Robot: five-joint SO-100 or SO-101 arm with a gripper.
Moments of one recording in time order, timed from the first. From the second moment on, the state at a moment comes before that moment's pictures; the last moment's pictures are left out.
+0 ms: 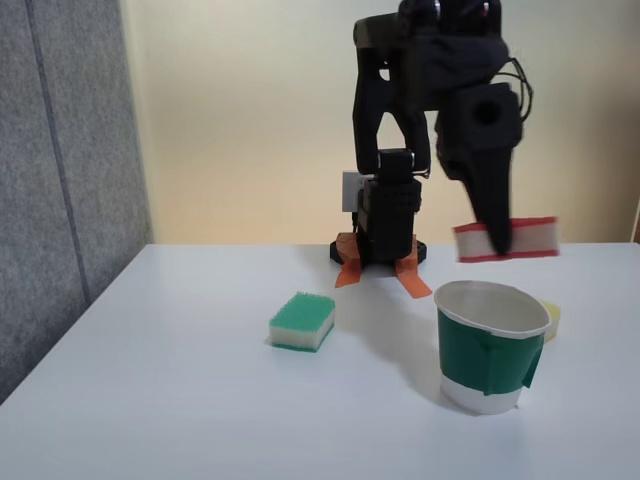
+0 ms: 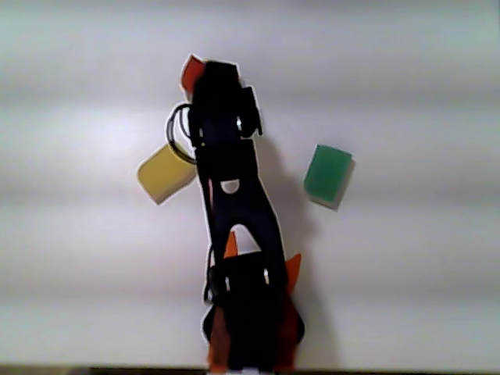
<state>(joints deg) -7.2 118.3 107.8 59.0 2.5</state>
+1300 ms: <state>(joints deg) -1.6 134.2 105.4 70.1 1.5</state>
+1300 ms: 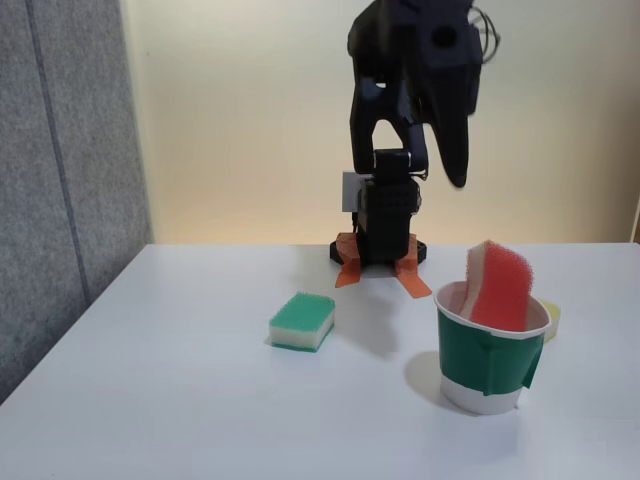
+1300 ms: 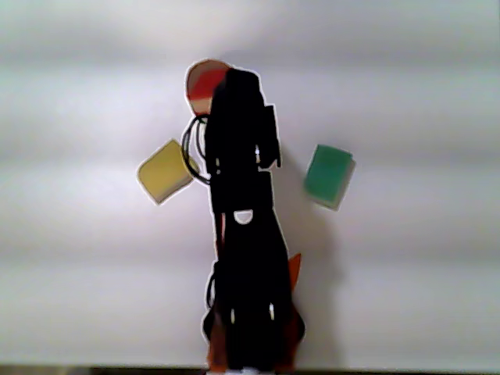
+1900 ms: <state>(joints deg) 2.3 184.6 151.8 69.2 0.8</state>
